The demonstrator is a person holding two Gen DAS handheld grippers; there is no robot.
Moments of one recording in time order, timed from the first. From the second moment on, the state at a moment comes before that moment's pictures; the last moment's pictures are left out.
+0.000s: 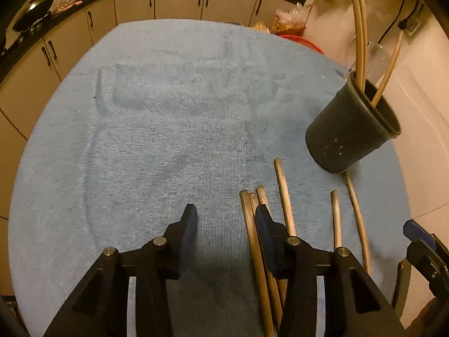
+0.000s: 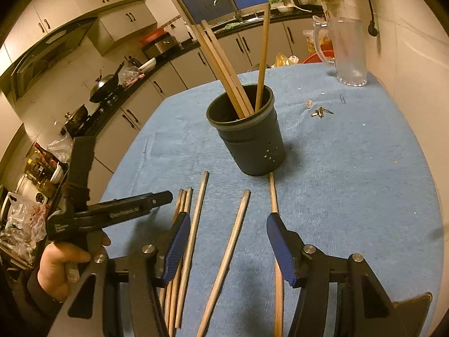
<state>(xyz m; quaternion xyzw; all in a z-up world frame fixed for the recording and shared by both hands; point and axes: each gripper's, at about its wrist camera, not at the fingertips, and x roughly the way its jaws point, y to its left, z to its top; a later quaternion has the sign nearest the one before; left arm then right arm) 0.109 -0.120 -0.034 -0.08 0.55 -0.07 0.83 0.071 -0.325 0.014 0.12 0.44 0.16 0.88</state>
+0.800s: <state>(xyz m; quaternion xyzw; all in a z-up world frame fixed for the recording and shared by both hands) 0.119 -0.096 -0.045 -0.05 0.56 -0.07 0.82 0.133 -0.294 -0.019 0.09 0.48 0.14 0.86</state>
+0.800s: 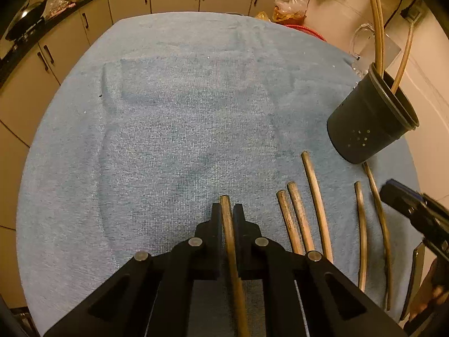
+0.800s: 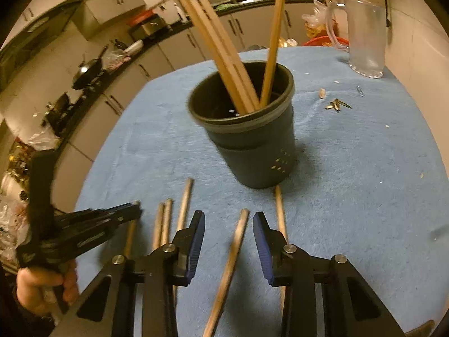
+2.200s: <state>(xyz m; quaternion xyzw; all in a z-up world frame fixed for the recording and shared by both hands) 0.074 -0.085 0.112 -0.11 0.41 -0.13 0.90 0.042 -0.282 0.116 0.02 0.33 0.19 0.92</state>
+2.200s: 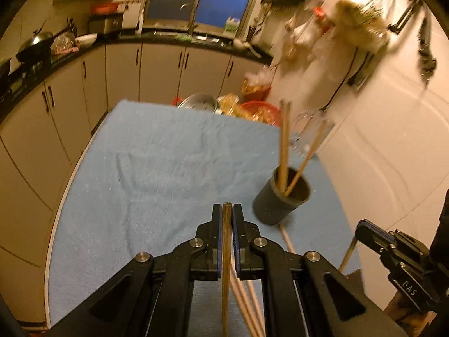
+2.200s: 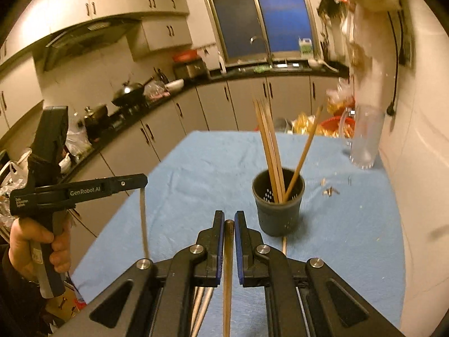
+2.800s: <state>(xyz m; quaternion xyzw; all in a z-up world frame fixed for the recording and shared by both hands) 0.048 -0.090 0.161 -0.11 0.36 -0.15 0.91 0.012 -0.281 0.172 0.01 0.27 0.19 0.94</state>
